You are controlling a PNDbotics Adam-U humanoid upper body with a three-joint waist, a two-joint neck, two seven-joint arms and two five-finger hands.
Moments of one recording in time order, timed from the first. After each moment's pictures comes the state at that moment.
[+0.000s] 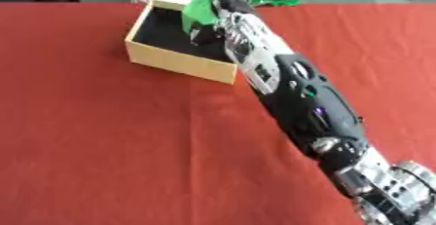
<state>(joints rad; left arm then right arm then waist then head) -0.20 0.13 0.26 -1.98 0.20 -0.32 -0.38 -1.10 -0.15 0.24 -1.11 0.91 0.61 0.23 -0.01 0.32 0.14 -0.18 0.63</state>
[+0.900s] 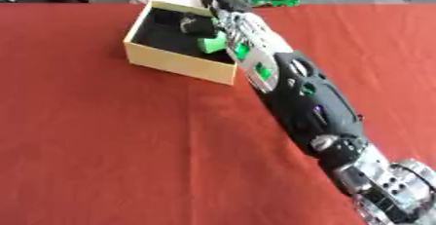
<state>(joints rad) -0.20 0.12 0.26 -1.98 0.20 -0.32 -0.39 -1.13 -0.16 0.23 -1.10 0.97 0.58 0.33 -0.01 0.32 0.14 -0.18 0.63</state>
